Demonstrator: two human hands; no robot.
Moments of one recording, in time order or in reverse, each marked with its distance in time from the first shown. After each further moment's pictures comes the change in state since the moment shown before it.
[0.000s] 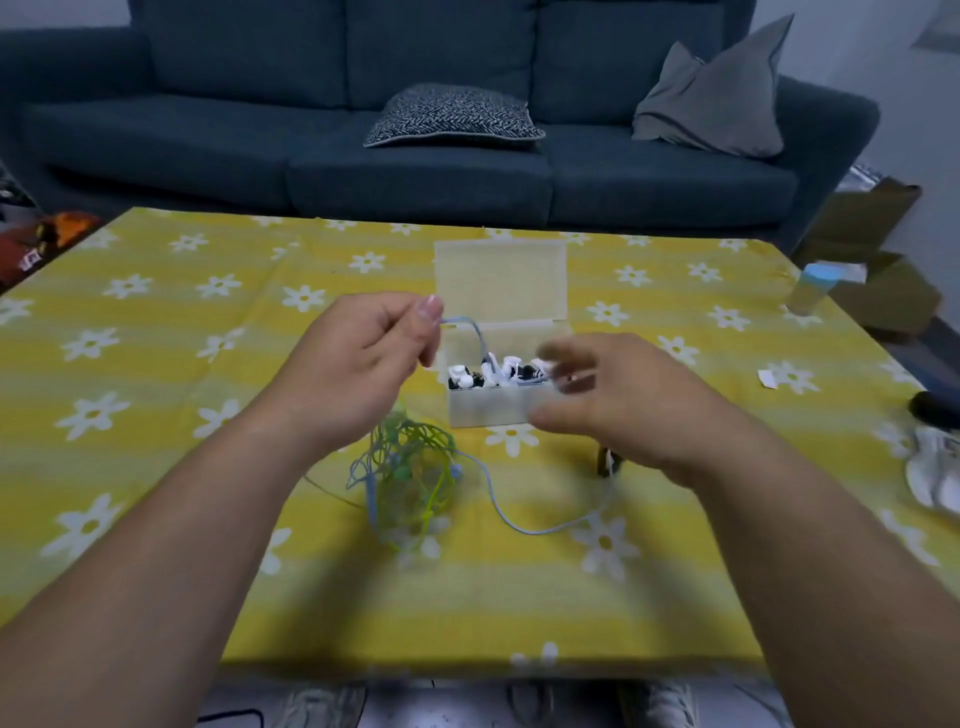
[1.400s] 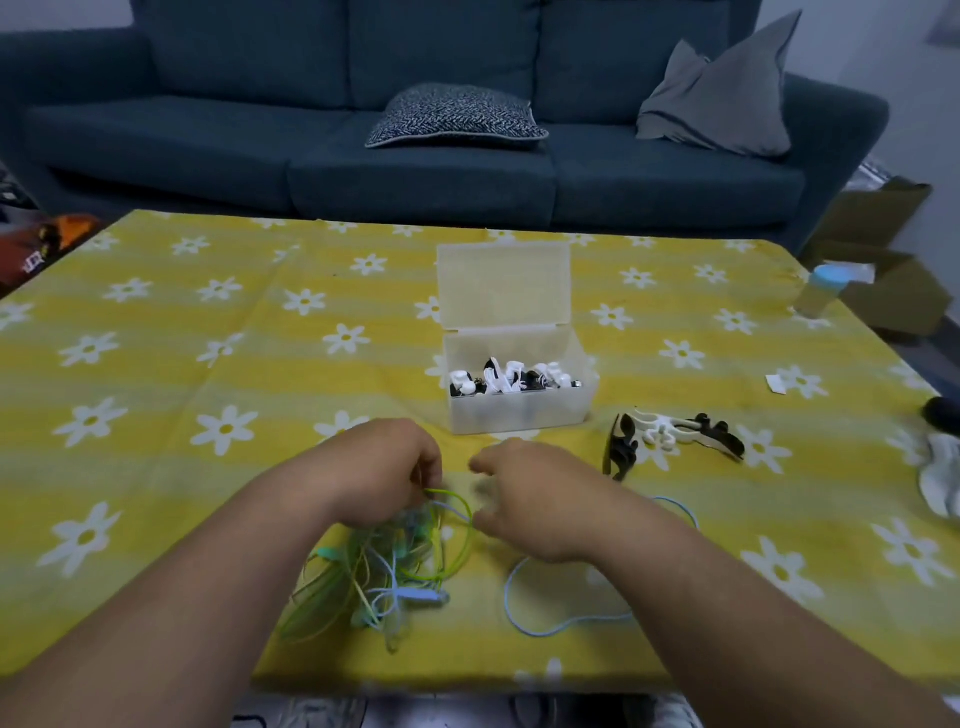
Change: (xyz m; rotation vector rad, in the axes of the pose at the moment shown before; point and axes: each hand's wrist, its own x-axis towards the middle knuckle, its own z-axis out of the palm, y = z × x) left_hand -0.011 -0.050 0.027 0.653 -0.663 -0.299; right_hand 0.009 0.000 0.078 -0.445 -0.343 -0.103
